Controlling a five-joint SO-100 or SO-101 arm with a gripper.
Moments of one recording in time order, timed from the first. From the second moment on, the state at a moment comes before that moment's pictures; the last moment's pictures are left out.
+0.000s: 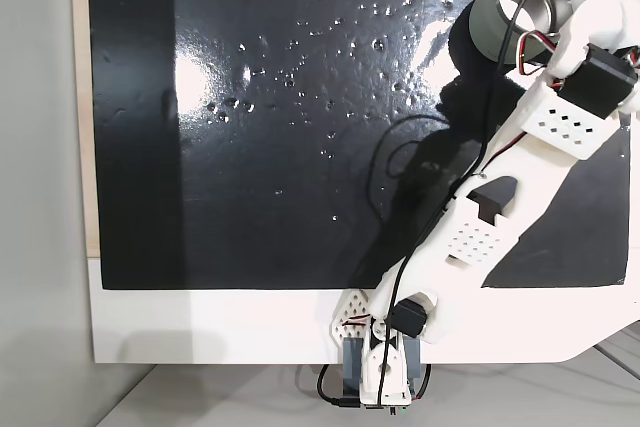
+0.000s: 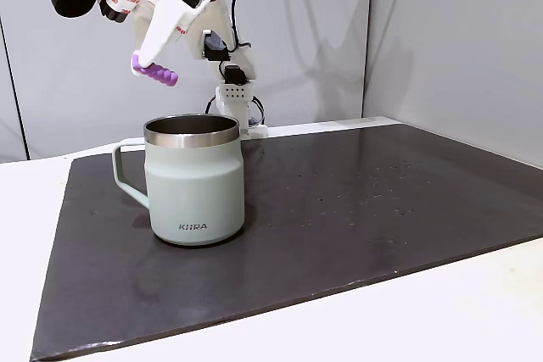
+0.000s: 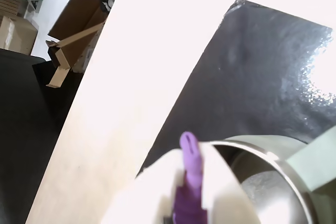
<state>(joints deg) 25.3 33.3 -10.7 74.8 -44.4</state>
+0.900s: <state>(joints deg) 21.4 30.8 -11.4 77.0 -47.1</state>
